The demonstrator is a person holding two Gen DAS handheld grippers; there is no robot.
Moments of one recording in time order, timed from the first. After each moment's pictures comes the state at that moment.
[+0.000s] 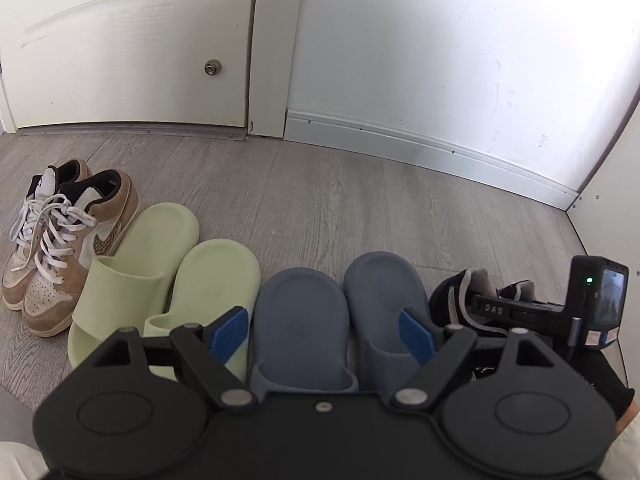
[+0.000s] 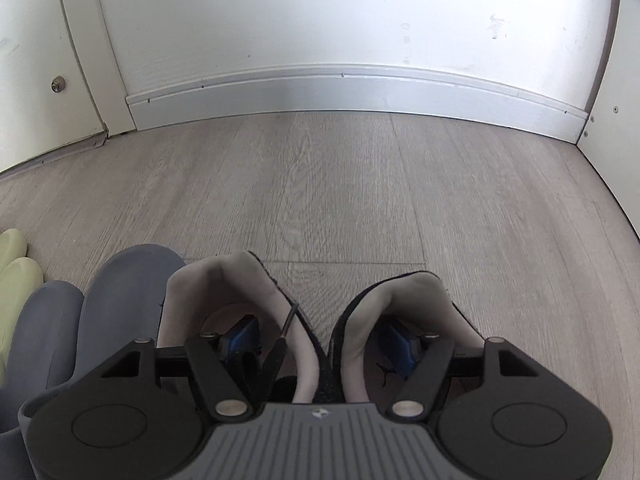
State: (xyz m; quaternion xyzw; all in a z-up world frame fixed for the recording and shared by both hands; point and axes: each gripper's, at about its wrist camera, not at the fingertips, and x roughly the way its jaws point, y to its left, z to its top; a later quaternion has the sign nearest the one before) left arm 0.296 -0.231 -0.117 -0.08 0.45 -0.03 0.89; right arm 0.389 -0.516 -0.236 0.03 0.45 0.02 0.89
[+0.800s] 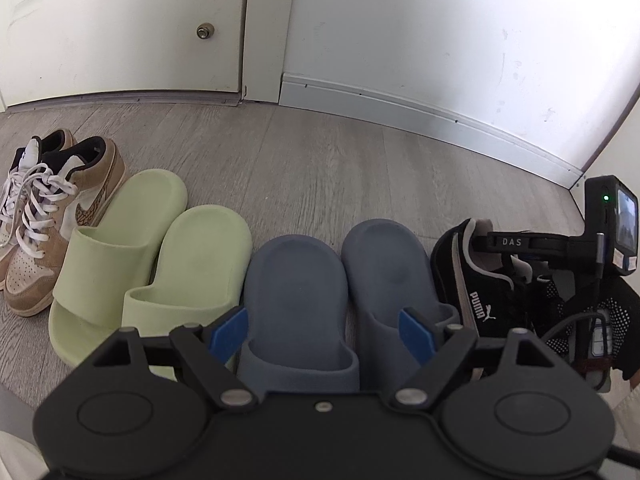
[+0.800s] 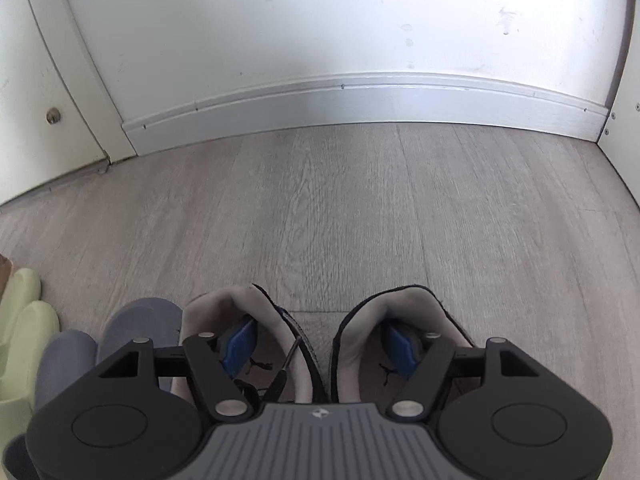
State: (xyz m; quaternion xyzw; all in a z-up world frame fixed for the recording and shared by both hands) left arm 0.299 -0.234 -0.145 -0.10 0.49 -0.04 0.87; right arm 0.432 -0.522 -0.220 0.01 0.48 0.03 0.88
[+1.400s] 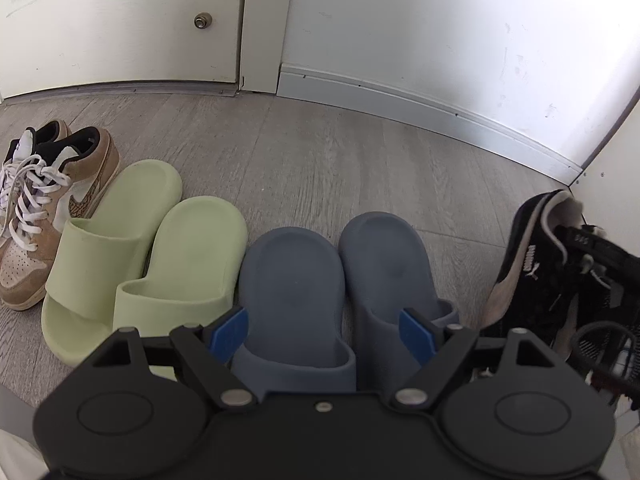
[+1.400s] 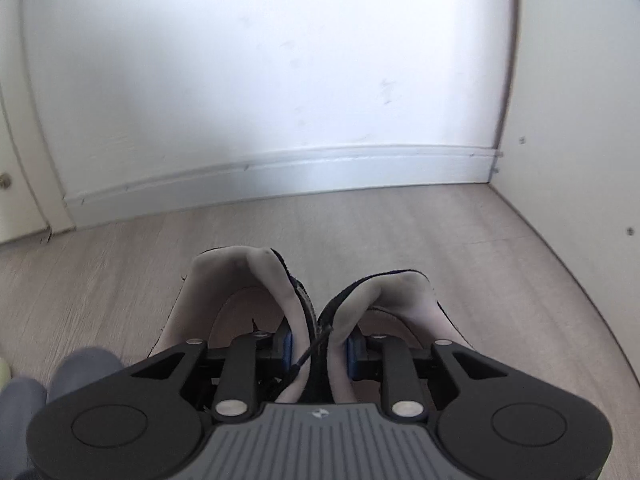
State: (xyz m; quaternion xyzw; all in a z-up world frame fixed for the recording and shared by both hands) left arm 0.306 -0.243 -0.151 -0.10 0.50 -0.05 0.86; right arm 0.377 -0.574 -0.183 0.03 0.34 -0.11 0.93
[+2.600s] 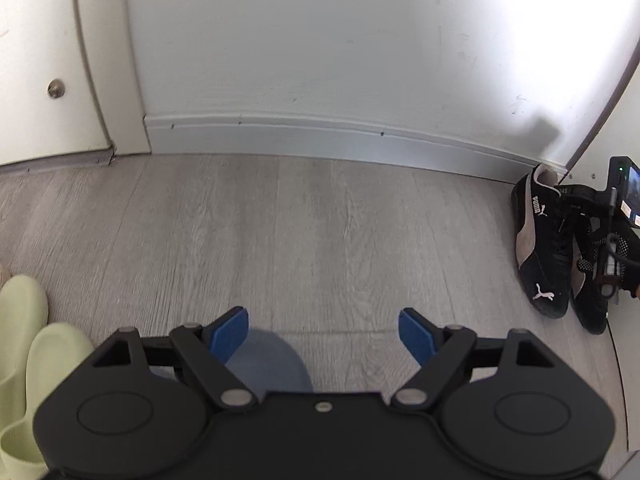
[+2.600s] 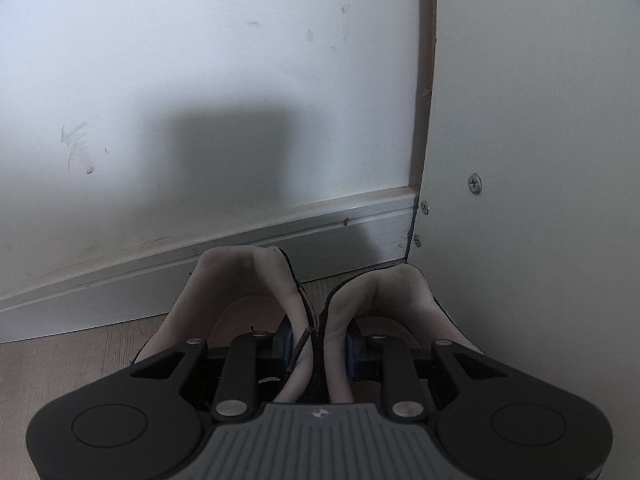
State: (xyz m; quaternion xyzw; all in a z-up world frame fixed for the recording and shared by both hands) left arm 0.451 -0.383 -0.160 -0.04 0.47 -0.10 0.88; right arm 0.617 -0.835 -0.245 0.07 0.38 -0.13 0.91
